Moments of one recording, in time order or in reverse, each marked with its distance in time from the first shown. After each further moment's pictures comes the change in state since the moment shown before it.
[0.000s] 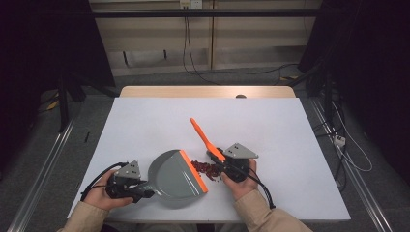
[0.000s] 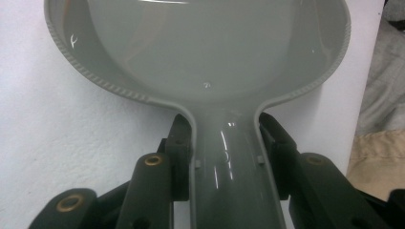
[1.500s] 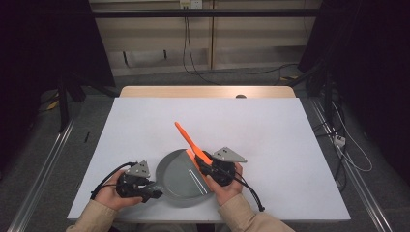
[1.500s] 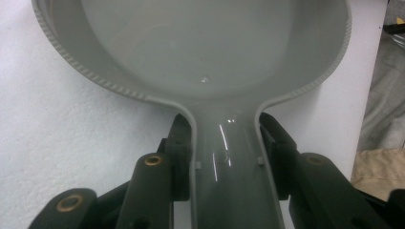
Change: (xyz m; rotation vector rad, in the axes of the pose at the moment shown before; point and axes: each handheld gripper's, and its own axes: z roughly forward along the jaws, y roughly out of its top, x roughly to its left) left arm -0.003 0.011 0.018 0.015 -0.030 -0.023; right arm 0.034 -0.003 0.020 -0.059 0.066 0.142
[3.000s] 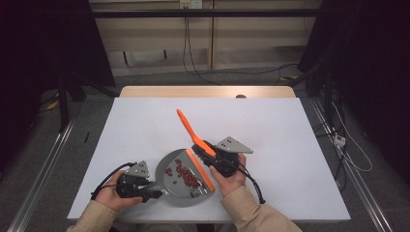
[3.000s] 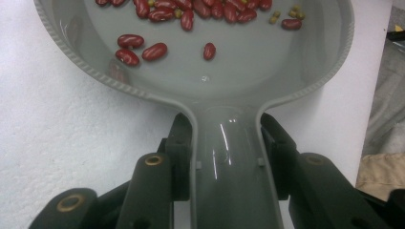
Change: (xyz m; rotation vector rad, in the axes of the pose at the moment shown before) left arm 0.002 -0.004 0.002 -0.012 0.001 -0.019; right arm -0.013 0.030 -0.007 -0.072 0.033 -0.030
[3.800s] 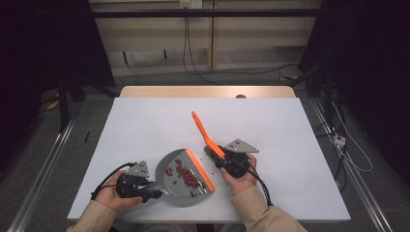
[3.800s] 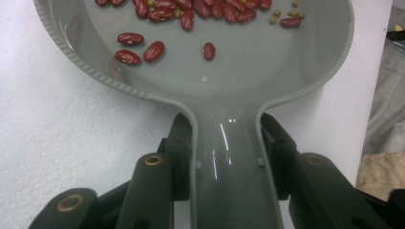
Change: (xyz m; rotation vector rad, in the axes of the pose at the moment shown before) left arm 0.000 0.000 0.000 0.001 0.000 0.002; right arm -0.026 -0.017 -0.010 0.156 -0.098 -0.023
